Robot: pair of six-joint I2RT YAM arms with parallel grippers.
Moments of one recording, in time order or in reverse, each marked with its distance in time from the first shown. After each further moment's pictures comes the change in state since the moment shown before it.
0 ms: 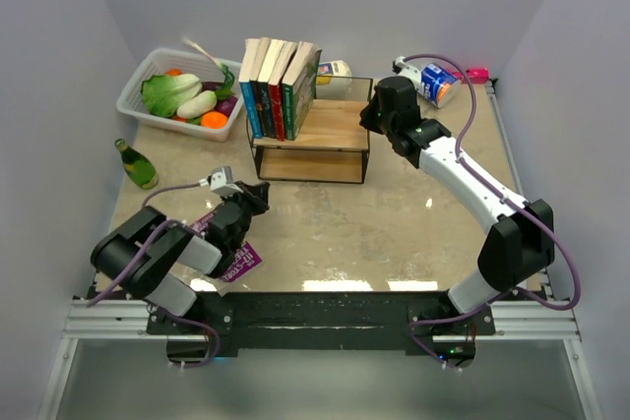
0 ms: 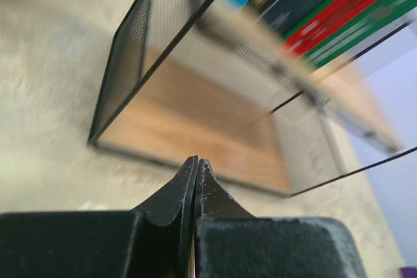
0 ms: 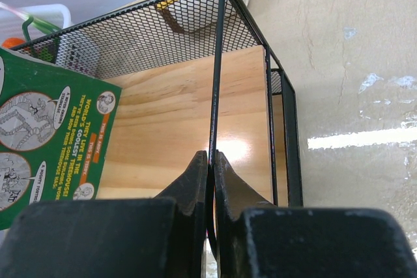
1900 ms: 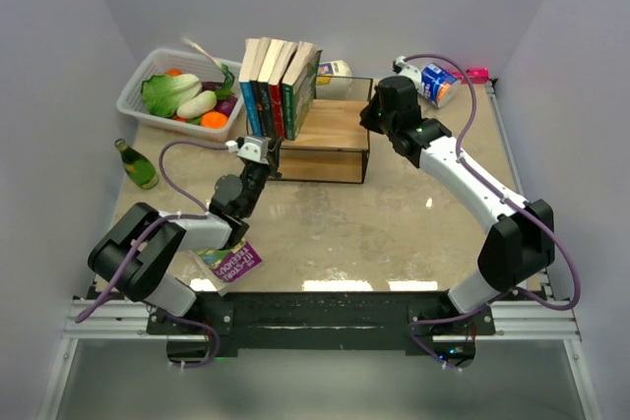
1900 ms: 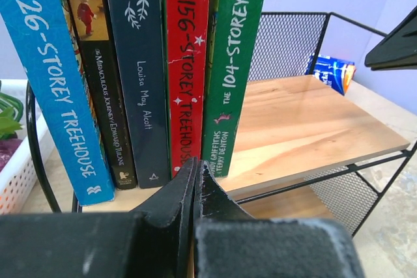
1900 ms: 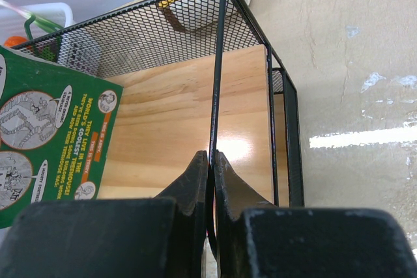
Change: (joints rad) left arm 0.010 0.063 0.287 0.050 0.209 0.685; right arm -0.002 0.000 0.000 -0.001 -0.015 0.001
